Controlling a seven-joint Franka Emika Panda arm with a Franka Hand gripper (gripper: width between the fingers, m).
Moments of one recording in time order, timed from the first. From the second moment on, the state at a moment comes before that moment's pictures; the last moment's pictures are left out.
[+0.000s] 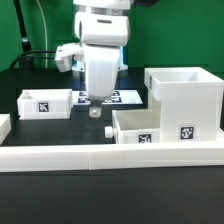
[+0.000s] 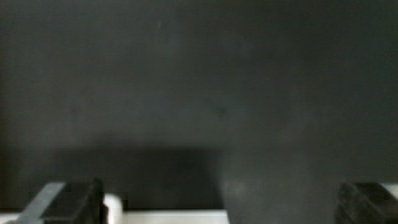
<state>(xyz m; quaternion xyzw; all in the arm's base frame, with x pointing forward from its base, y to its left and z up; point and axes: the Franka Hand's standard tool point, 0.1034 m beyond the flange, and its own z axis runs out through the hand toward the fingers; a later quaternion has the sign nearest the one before) 0.539 -0.047 0.051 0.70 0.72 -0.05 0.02</state>
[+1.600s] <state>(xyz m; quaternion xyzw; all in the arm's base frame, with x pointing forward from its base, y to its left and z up) 0.543 -0.016 0.024 0.69 0.72 0.00 -0.07</state>
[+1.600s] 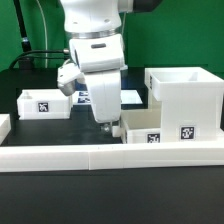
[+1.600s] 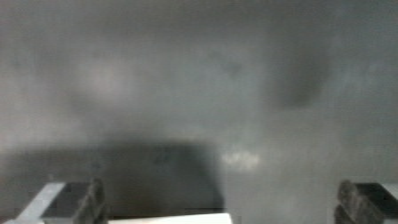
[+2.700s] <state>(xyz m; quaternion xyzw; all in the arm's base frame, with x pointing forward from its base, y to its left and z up) 0.541 0.001 0.028 0.74 0.67 0.00 -0.07</state>
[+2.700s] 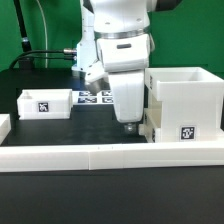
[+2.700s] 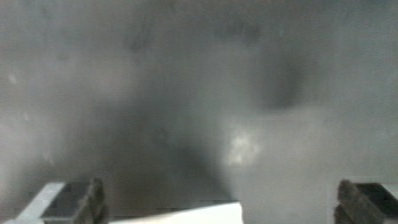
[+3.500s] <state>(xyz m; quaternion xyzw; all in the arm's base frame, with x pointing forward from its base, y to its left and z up) 0.491 -0.052 0.064 0.77 0.64 0.00 -0.04</state>
